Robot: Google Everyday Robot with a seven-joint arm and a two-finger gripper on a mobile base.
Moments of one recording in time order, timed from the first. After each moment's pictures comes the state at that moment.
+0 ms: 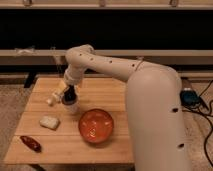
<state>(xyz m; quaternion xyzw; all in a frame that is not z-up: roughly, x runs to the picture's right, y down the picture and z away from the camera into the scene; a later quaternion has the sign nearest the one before) -0.202 0.007 0.796 -0.38 -0.04 0.46 0.80</state>
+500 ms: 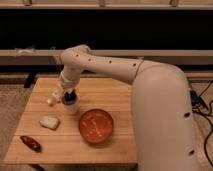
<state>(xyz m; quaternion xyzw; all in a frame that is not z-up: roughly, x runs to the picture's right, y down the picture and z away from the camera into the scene) -0.215 0.024 0.759 -0.38 -0.05 0.42 0.82</state>
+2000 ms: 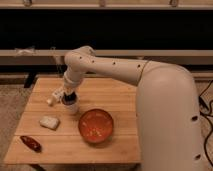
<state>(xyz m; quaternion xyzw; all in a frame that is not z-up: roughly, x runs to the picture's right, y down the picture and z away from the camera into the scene) -0.199 0.015 0.772 -0.36 -0.05 0.45 0.82</state>
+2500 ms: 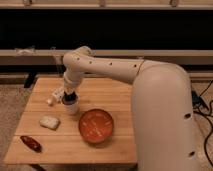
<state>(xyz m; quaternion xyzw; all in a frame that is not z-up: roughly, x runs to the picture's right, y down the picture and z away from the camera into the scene) -0.200 0.015 0.785 -0.34 -0.03 0.46 0.82</state>
